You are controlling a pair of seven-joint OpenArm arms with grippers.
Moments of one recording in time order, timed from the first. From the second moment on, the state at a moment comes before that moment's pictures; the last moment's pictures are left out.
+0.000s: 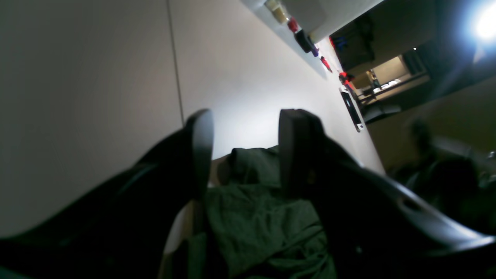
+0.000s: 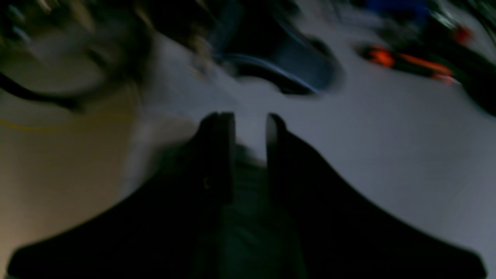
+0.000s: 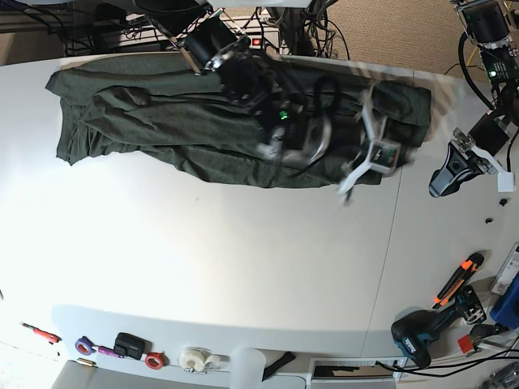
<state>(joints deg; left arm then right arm) 5.5 -22.6 -28.3 72.4 -82.6 -42.9 56.5 9.2 -5.6 -35.4 94.1 1.4 40.2 -28.9</state>
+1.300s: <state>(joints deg) 12.9 -27.9 -12.7 73.0 -81.7 -39.1 63.7 -14.0 0.9 63.8 120.4 44.2 39.8 -54.1</state>
